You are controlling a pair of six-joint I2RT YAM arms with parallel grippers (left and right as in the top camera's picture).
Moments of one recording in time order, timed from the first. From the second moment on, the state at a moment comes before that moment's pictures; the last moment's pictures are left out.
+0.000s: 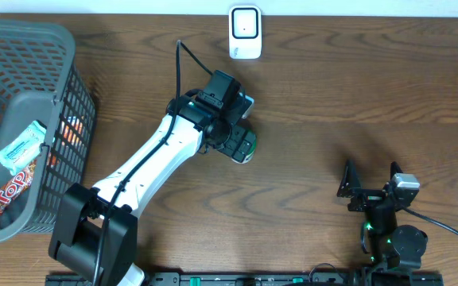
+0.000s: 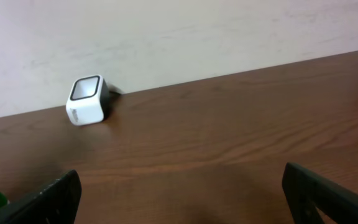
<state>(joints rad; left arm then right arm) -0.53 1.73 1.31 -0.80 0.18 0.02 -0.09 0.01 0.01 -0.07 -0.11 0.19</state>
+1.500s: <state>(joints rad) -0.54 1.90 1.36 -0.81 0.13 0.04 -0.09 0.01 0.01 -0.07 -0.11 0.19</state>
